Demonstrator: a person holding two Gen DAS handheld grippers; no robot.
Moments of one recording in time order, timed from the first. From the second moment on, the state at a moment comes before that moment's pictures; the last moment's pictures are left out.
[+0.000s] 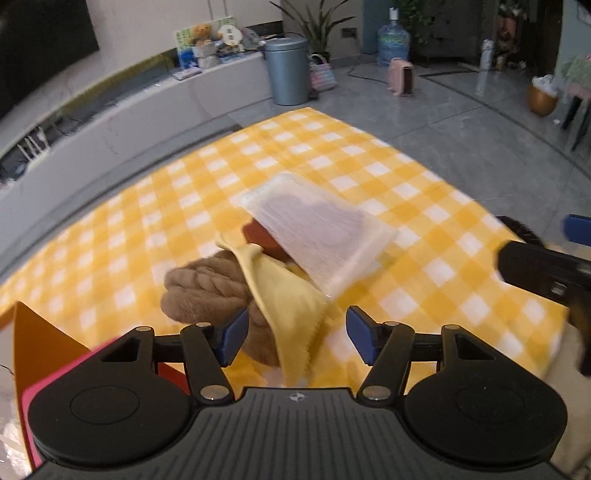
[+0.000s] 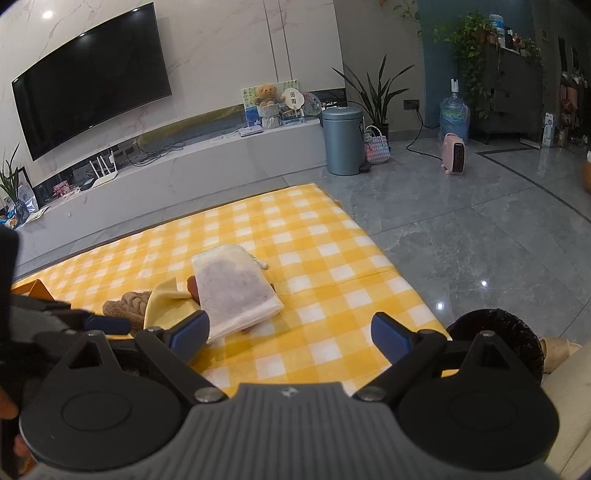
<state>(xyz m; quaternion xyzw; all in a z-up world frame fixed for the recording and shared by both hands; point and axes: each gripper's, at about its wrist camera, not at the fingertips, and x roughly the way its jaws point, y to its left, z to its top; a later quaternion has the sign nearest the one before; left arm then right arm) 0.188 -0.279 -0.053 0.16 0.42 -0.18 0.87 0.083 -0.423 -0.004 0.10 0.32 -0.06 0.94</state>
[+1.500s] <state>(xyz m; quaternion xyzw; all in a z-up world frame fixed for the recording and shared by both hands) 0.113 -0.267 -0.080 0.18 0.50 -0.29 0.80 0.094 -0.402 -0.013 0.08 0.35 -0.02 0.93</state>
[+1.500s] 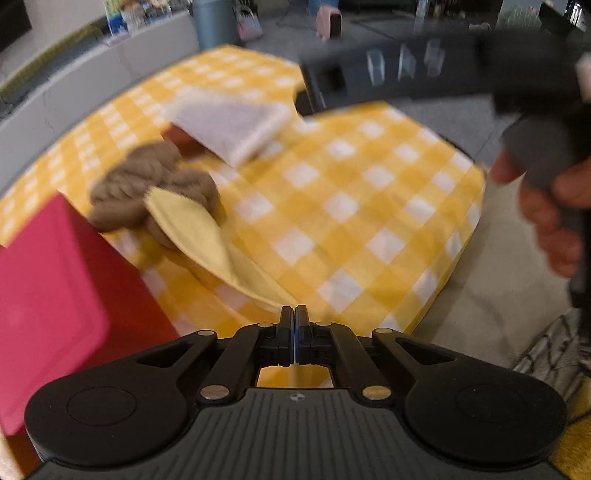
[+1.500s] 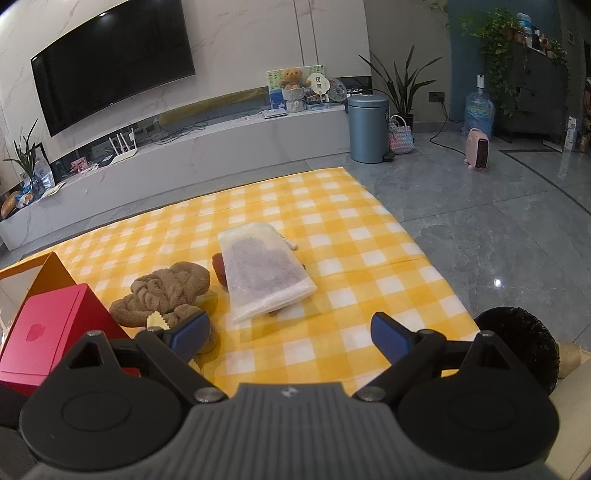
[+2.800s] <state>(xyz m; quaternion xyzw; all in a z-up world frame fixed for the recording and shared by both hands) 0.110 -0.228 -0.024 0.12 0.45 -0.27 0.84 0.099 -0.393 -0.023 0.07 0.33 -0.01 0.94</state>
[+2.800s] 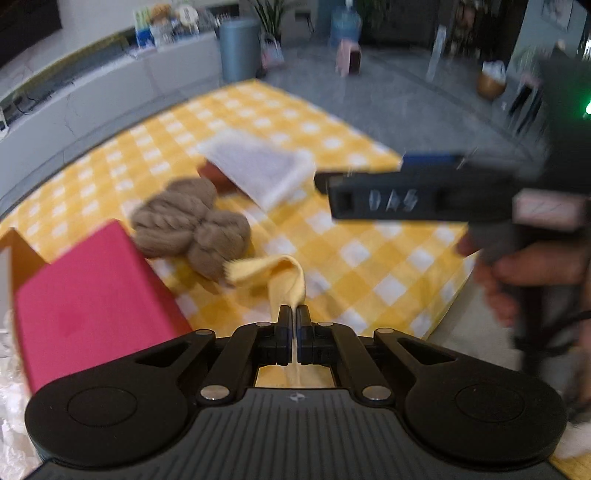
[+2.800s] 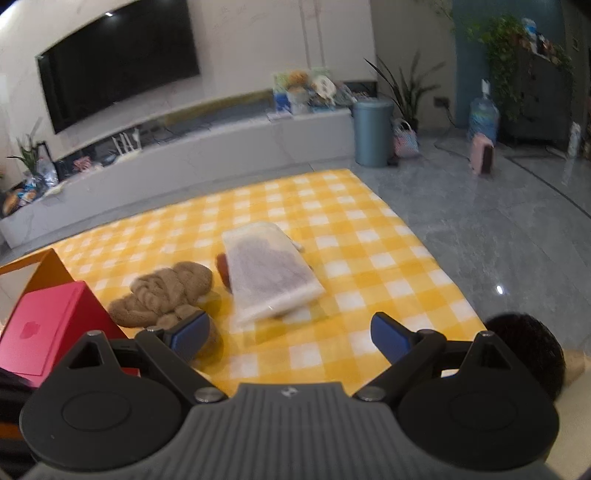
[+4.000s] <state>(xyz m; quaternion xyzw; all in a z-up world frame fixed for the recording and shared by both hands) 0.109 -0.121 -0.012 -0.05 0.44 -0.28 0.85 0.152 -0.287 -0.121 -0.07 0.32 0.11 0.94</state>
